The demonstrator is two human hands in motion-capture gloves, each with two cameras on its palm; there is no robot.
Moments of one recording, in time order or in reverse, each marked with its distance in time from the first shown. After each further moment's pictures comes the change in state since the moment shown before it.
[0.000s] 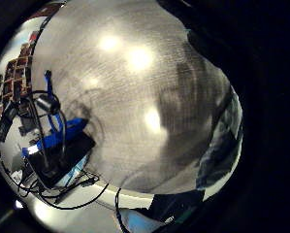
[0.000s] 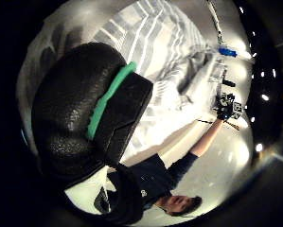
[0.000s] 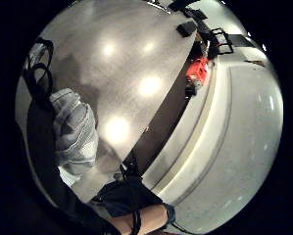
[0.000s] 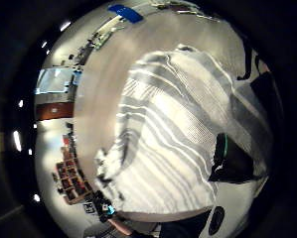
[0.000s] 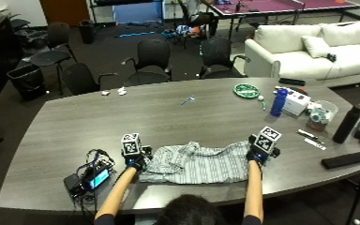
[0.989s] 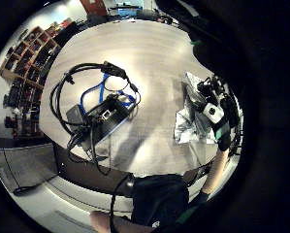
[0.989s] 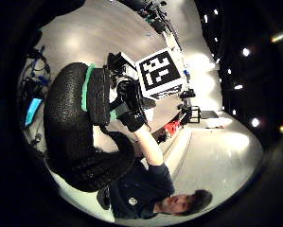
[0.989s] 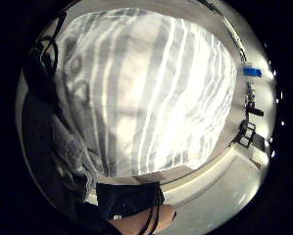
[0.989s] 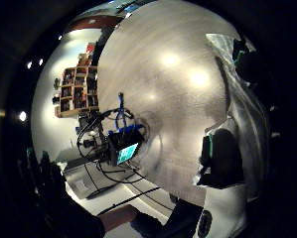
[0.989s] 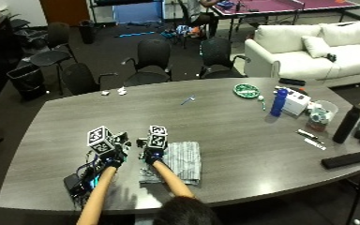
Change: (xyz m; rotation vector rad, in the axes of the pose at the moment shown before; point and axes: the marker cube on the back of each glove) left arm -0.083 0.081 -0.109 0.536 0.324 0.026; right arm -0.415 0.368 0.041 -0.208 -0.113 -0.854
